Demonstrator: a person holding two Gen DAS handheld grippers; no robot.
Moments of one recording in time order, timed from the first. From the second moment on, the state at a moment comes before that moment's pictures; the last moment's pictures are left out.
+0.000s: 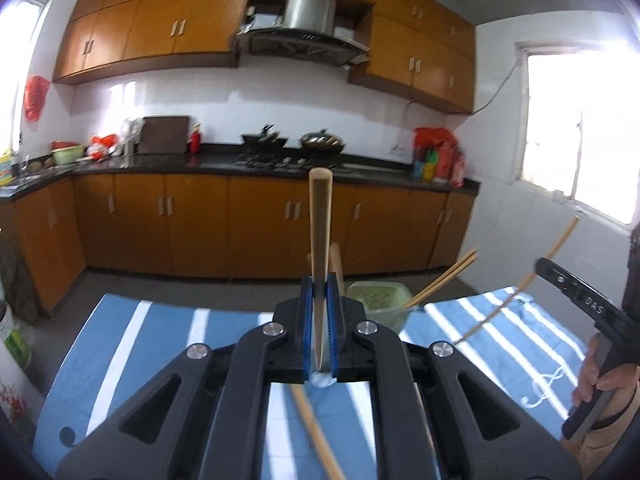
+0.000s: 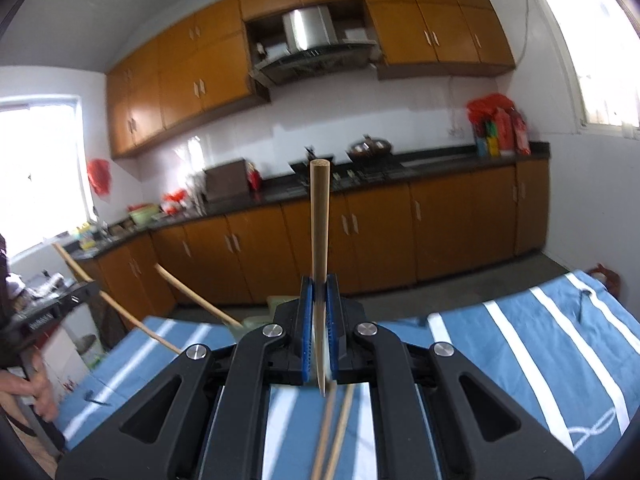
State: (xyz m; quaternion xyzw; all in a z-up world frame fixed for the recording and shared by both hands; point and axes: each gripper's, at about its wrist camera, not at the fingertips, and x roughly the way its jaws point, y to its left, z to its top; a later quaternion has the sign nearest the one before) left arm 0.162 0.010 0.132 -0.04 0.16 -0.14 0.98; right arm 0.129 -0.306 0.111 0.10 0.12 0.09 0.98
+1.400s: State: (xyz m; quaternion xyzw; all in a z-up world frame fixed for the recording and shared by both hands) left arm 0.271 -0.039 0.123 -0.06 0.15 -0.14 0.98; right arm 0.210 -0.267 0.104 0.10 0.11 0.11 0.98
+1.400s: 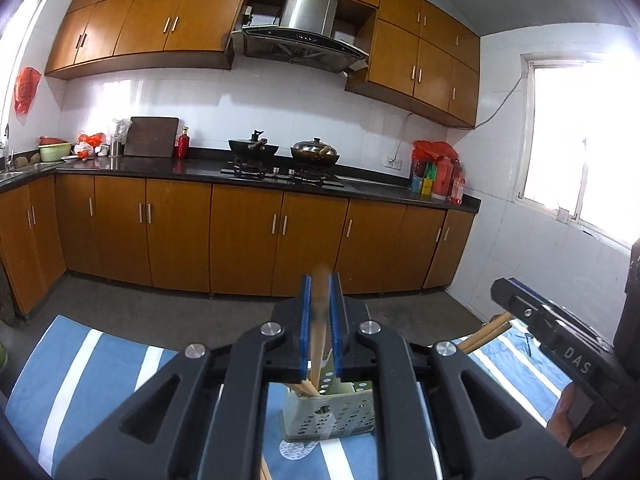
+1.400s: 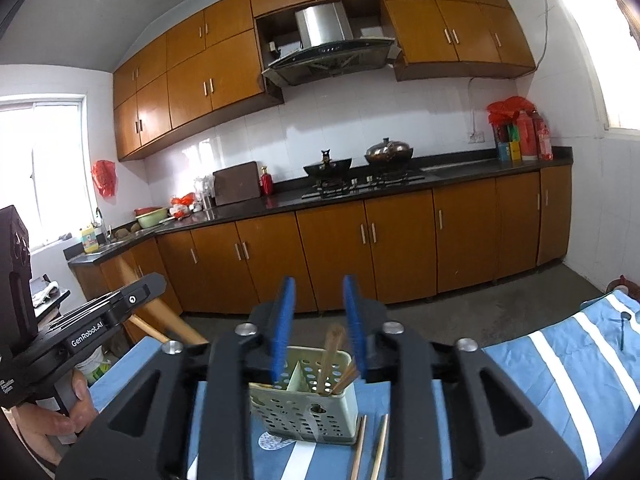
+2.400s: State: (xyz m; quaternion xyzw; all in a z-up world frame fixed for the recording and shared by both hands) left arm 0.192 0.036 -0.051 -0.07 0.37 -0.05 0.92; right arm 0.172 -0.265 -0.086 0.10 0.40 0.07 0.91
